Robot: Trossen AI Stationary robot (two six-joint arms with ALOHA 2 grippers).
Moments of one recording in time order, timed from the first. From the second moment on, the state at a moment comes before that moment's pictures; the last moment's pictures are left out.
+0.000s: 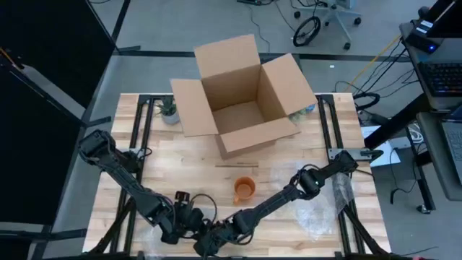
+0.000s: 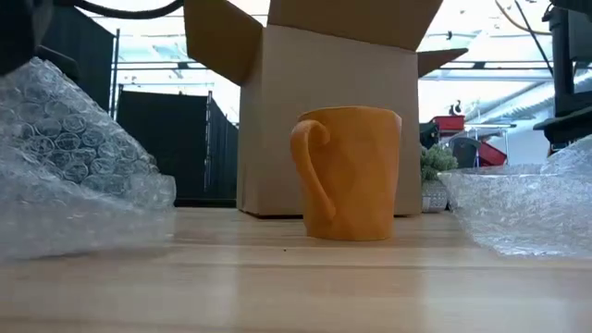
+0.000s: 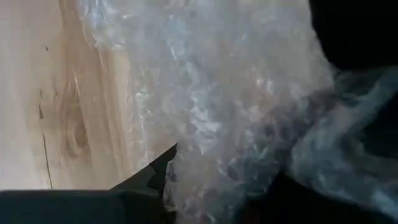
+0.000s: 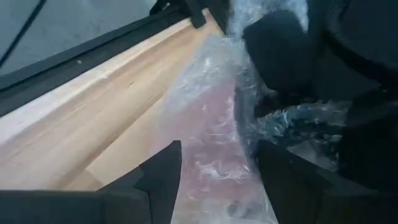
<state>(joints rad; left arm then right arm) -0.79 1.66 0.99 -0.59 -0.17 -0.54 0.50 2.60 2.28 -0.28 0.39 -0.61</state>
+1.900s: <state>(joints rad) -0.78 1.60 1.17 -0.97 -0.12 -0.59 0.51 2.61 2.28 -0.06 0.45 -0.85</state>
